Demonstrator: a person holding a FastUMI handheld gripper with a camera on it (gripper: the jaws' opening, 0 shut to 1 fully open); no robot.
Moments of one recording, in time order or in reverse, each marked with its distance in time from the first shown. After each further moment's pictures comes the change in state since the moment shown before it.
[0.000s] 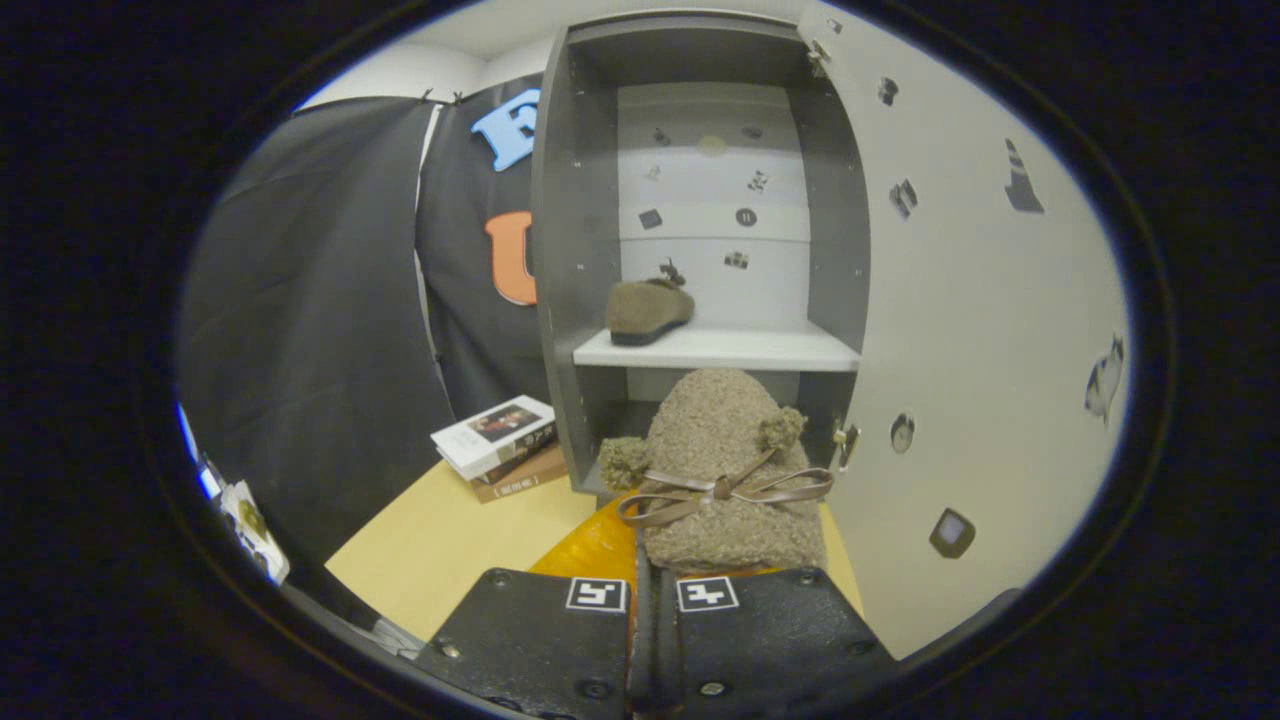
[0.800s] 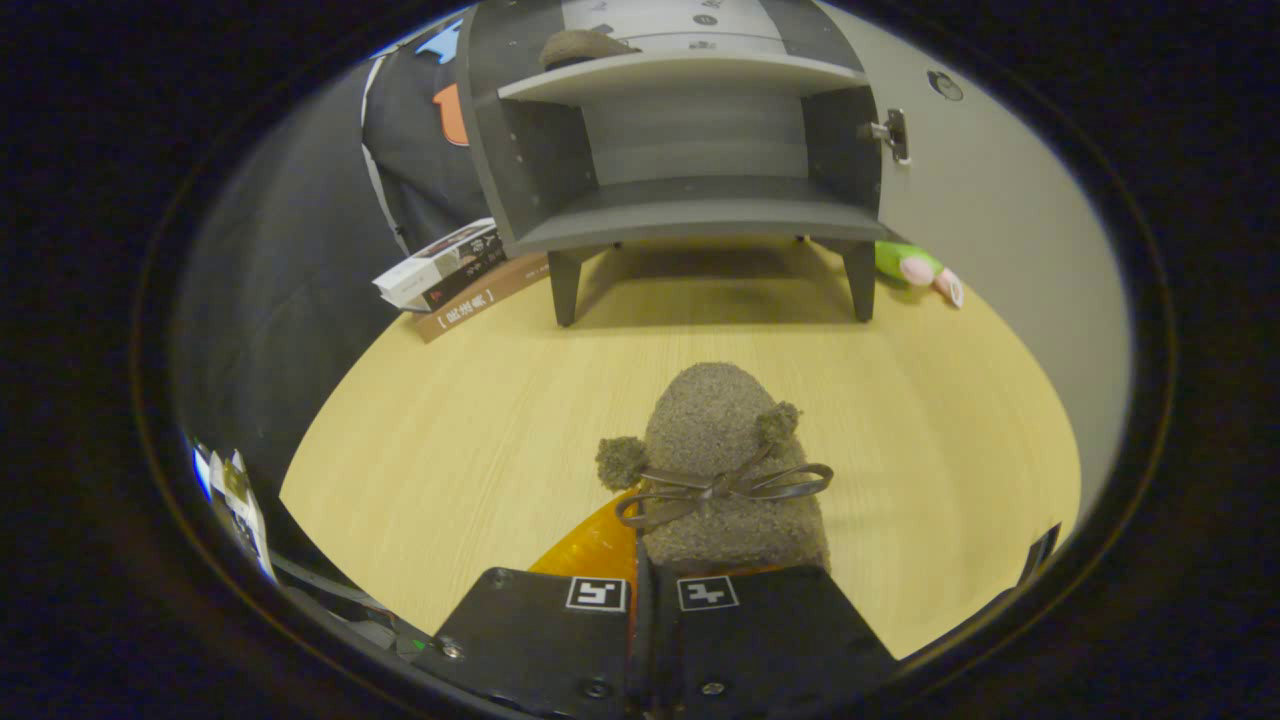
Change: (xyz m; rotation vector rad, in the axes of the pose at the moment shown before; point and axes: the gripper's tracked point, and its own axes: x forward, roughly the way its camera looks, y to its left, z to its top) arm 0.072 -0.020 -0.261 0.102 0.414 0.023
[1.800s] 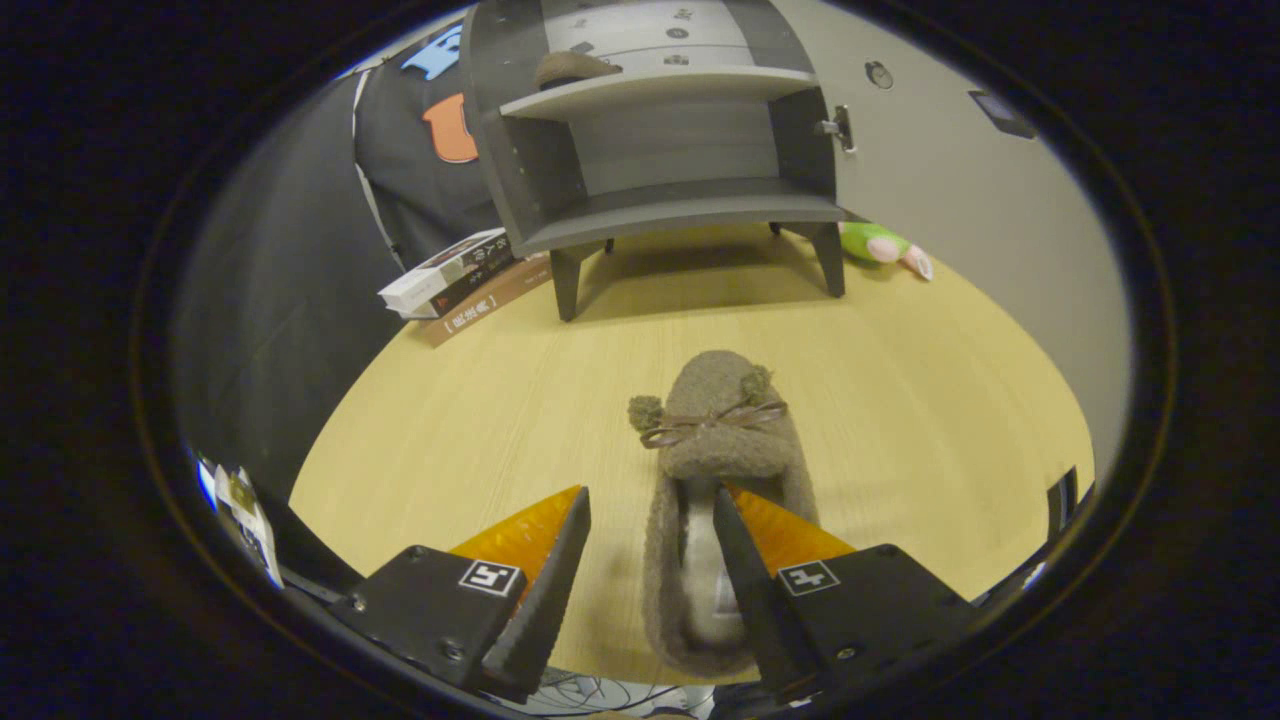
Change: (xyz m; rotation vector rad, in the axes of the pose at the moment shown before) arm -0.003 0.008 -0.041 0.077 0.002 -0.011
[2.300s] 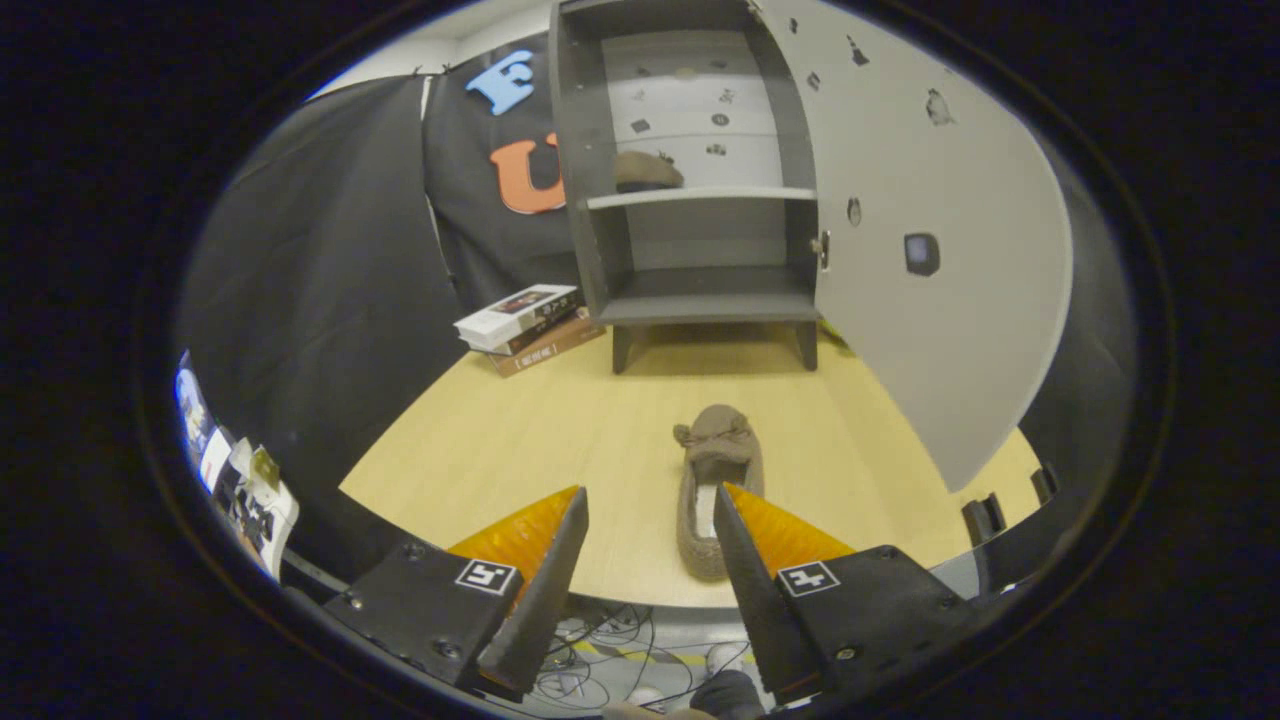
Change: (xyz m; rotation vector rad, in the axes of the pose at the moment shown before) arm -0.143 0.024 0.003 -0.083 -0.152 0.016
